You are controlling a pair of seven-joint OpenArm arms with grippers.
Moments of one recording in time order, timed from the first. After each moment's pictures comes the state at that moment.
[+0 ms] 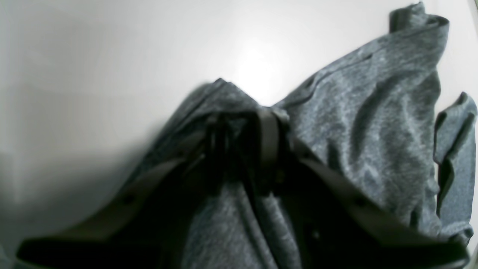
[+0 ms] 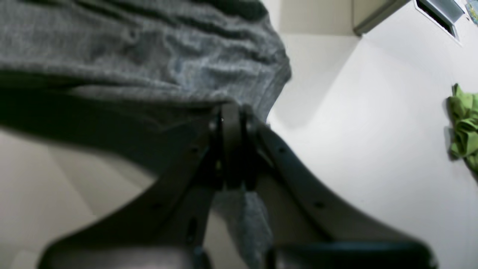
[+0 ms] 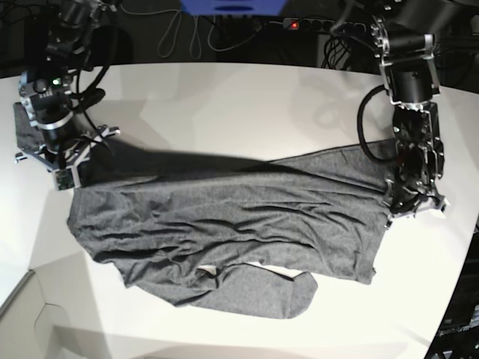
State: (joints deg) left arm -14.4 -14.1 -13.6 62.7 -45.2 24.0 29.0; right arm -12.5 -1.4 28.0 115.8 -11.5 34.9 -35.5
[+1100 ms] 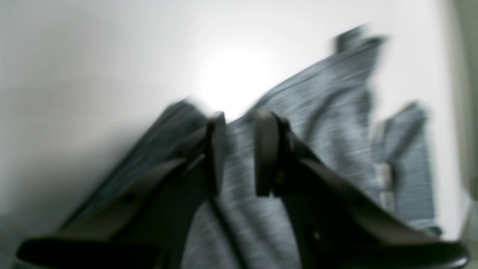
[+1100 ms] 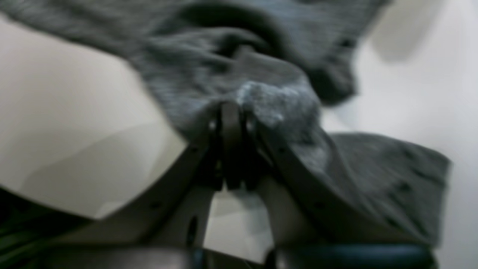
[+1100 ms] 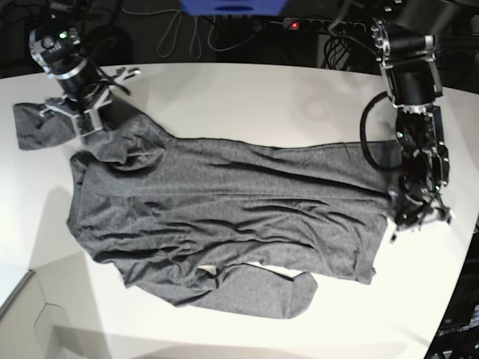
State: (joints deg) left arm -15.5 -14.1 -13.8 69.2 -45.4 24.1 29.8; right arm -27.7 -1.9 25.8 115.9 -3.0 40.1 -31.4
